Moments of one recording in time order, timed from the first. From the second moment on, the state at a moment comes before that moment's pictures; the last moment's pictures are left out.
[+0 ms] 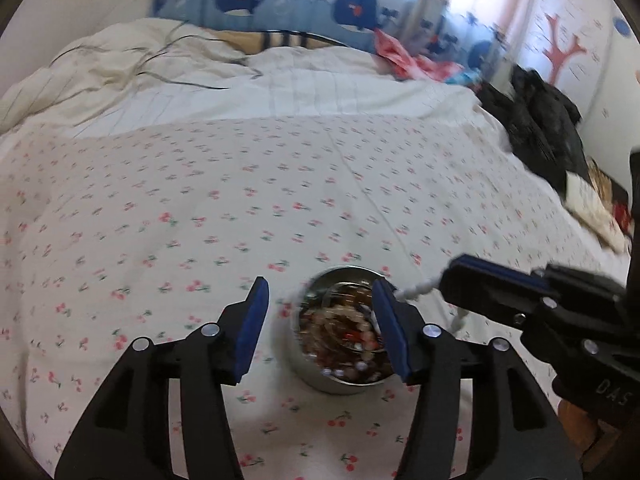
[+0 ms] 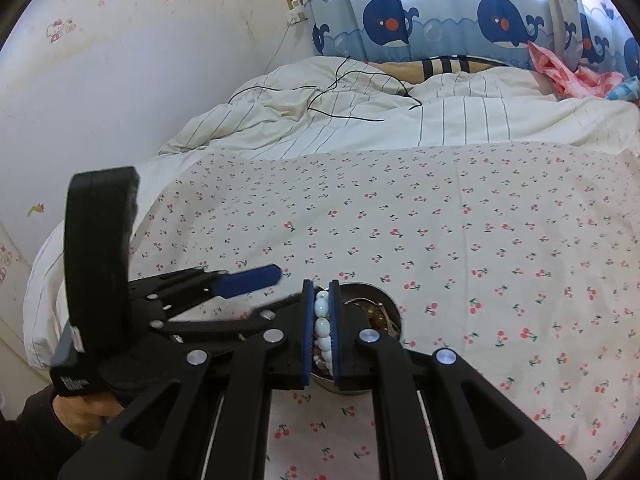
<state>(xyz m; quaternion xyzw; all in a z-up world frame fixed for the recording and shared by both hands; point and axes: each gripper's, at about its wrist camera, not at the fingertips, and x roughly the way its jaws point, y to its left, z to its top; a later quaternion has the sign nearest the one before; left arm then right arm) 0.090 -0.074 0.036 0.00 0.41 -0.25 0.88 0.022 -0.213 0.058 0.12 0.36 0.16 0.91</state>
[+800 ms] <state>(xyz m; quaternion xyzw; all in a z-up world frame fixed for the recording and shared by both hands) 0.048 -0.064 0.020 0.08 0.39 -0.18 0.90 -0.005 -0.239 0.007 0.02 0.41 0.01 0.91</state>
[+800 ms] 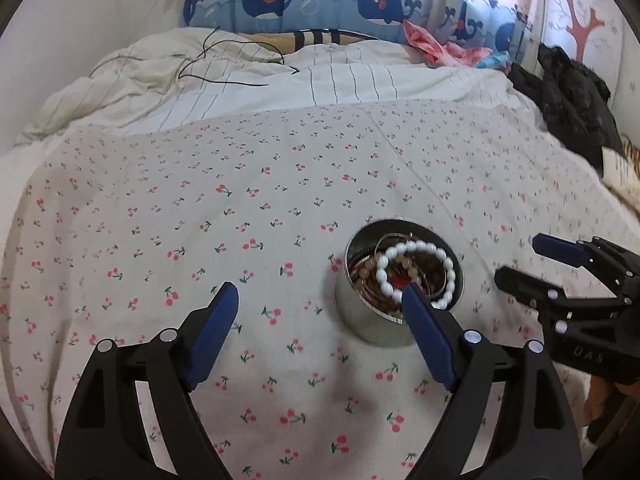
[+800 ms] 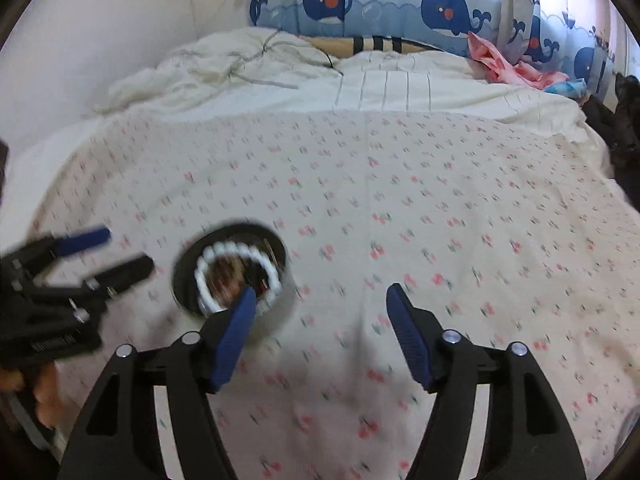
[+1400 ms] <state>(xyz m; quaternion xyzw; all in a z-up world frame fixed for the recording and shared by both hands) 0.015 -0.060 0.010 0.10 0.40 -0.18 0.89 -0.023 -0.231 -0.015 -0.01 0.44 0.00 0.90</state>
